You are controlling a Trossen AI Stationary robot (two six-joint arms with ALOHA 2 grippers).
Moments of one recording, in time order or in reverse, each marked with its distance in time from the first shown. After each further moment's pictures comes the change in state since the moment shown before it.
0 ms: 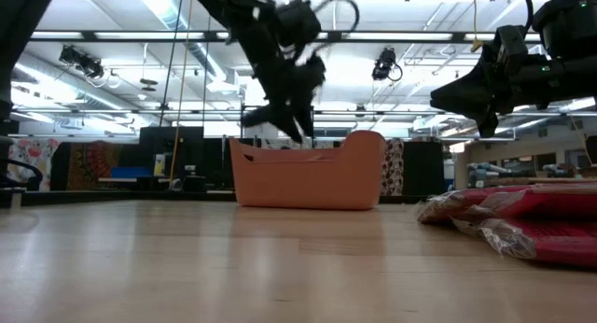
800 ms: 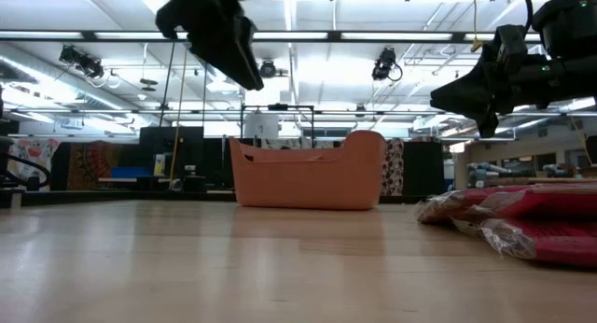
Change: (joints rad) left arm -0.464 -0.348 -0.265 -0.143 -0.084 -1.106; right arm 0.000 0.000 0.000 0.000 0.000 0.007
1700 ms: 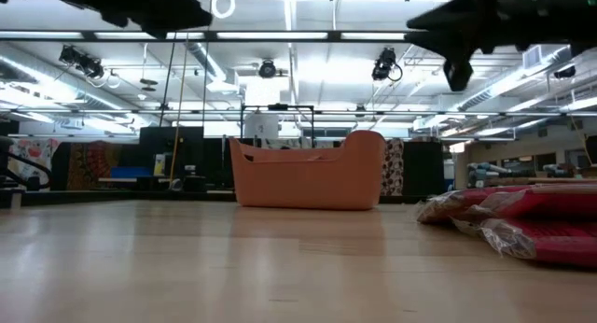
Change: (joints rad) left arm -0.306 -0.454 -0.685 0.950 -0.188 -0.019; right arm 0.323 0.296 0.272 0.059 0.107 0.088
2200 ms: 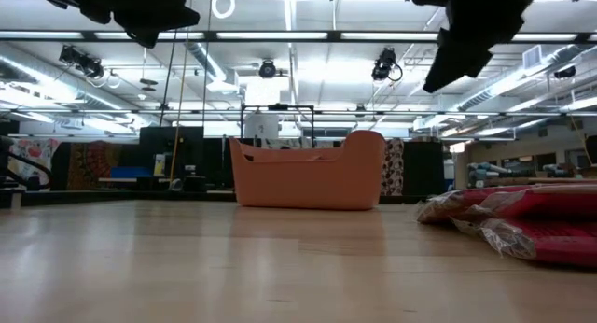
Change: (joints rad) left arm -0.051 -0.034 -0.017 -0.033 -0.001 -0.184; right arm 0.263 0.487 0.626 -1.063 0.108 0.091
